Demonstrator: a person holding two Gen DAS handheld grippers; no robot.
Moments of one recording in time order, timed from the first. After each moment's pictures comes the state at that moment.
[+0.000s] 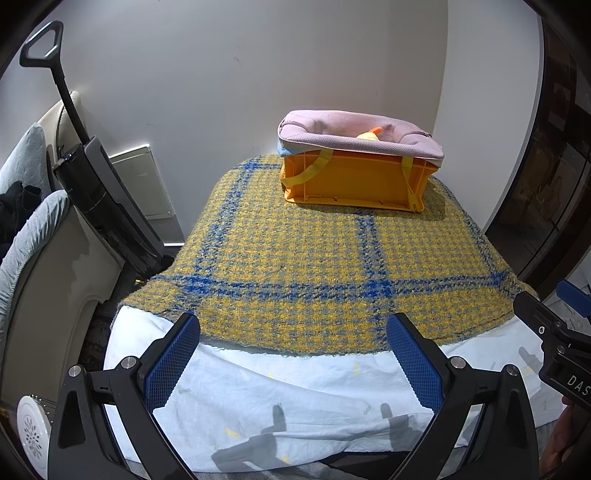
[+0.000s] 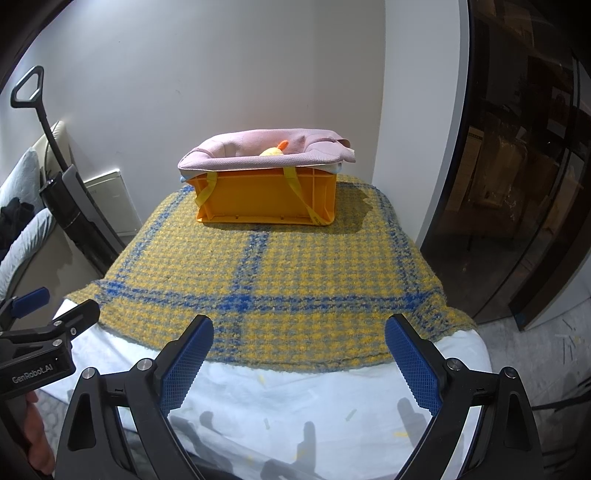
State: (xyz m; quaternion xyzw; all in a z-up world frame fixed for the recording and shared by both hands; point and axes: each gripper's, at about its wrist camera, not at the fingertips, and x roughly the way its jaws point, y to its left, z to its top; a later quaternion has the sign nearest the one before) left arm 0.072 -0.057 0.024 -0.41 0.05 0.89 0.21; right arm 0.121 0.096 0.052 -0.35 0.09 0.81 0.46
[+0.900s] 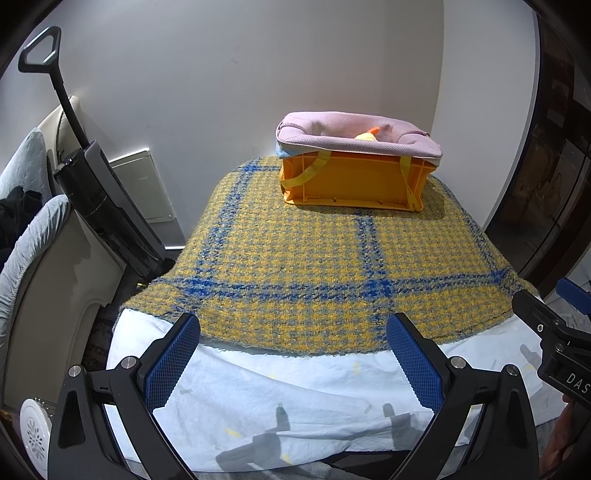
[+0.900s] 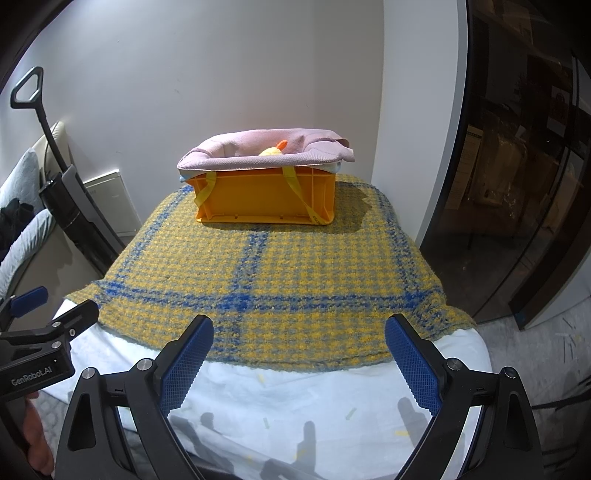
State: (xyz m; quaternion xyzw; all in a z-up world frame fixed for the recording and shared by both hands) left arm 0.074 -0.058 0.024 -0.40 0.06 0.89 0.22; right arm 0.122 0.096 0.051 -0.35 0.09 0.81 0.46
